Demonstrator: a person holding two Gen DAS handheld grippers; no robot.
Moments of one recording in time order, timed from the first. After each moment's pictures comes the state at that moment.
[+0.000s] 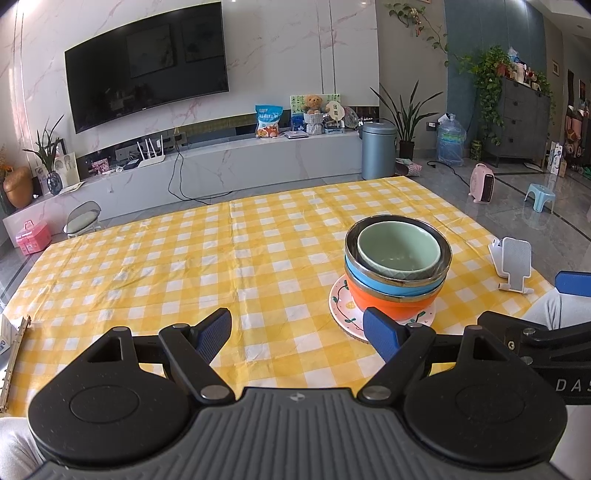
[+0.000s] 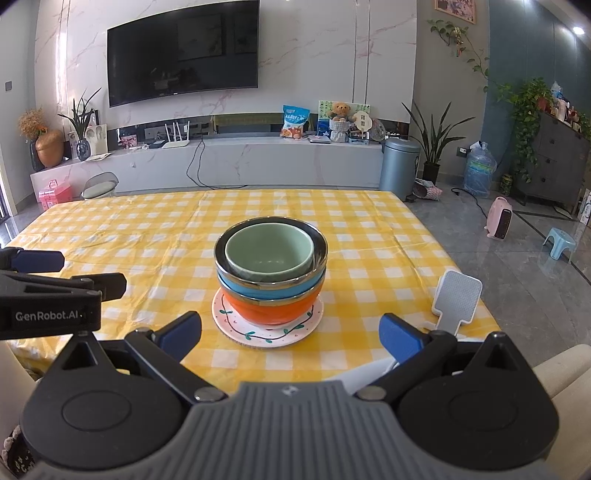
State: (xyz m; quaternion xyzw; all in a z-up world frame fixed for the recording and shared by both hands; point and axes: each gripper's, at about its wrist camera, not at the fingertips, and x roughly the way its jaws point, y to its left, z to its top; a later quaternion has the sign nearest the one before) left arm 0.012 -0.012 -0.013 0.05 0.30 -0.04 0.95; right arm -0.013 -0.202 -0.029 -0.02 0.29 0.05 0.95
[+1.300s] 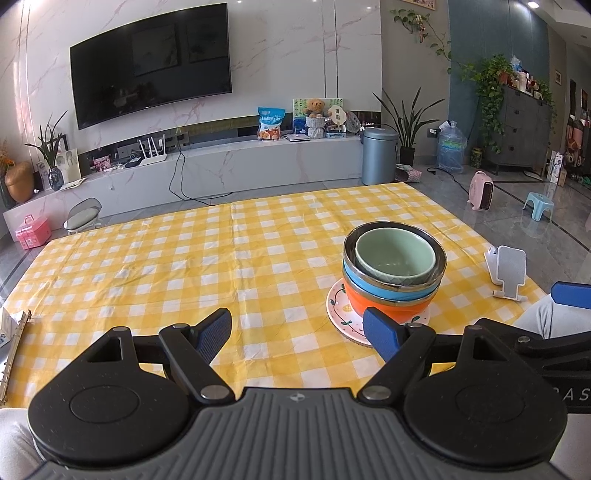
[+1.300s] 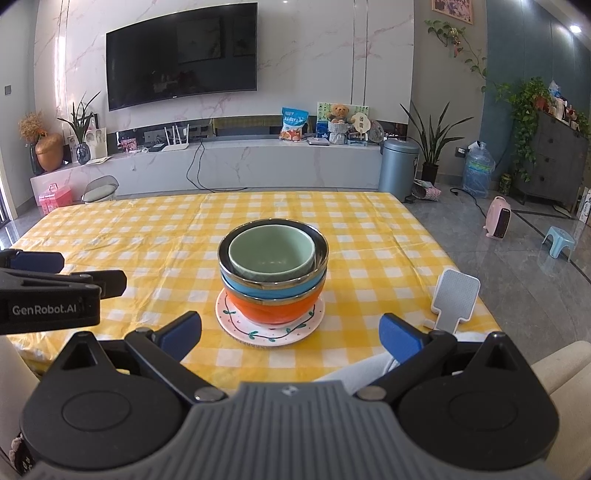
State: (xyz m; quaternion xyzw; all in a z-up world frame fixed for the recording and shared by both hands) left arm 0.004 -0.012 -0.007 0.03 0.30 -0.04 0.95; right arm -0.022 -0.200 -0.026 -0.01 0.29 0.05 0.96
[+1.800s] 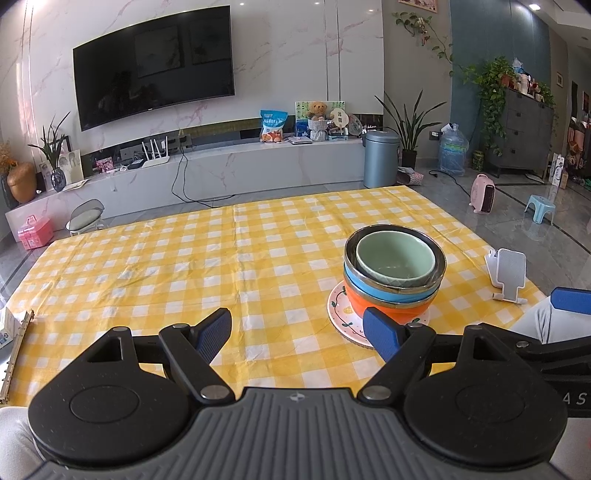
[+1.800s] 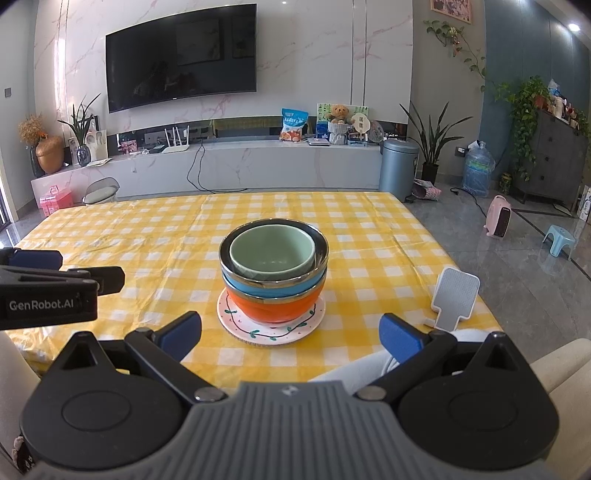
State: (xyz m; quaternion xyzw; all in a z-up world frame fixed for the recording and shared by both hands) left arm 0.001 -0.011 -0.005 0.03 0.29 -0.03 0.95; right arm -0.025 -0.202 -0.026 -0.01 0.29 0.05 0.96
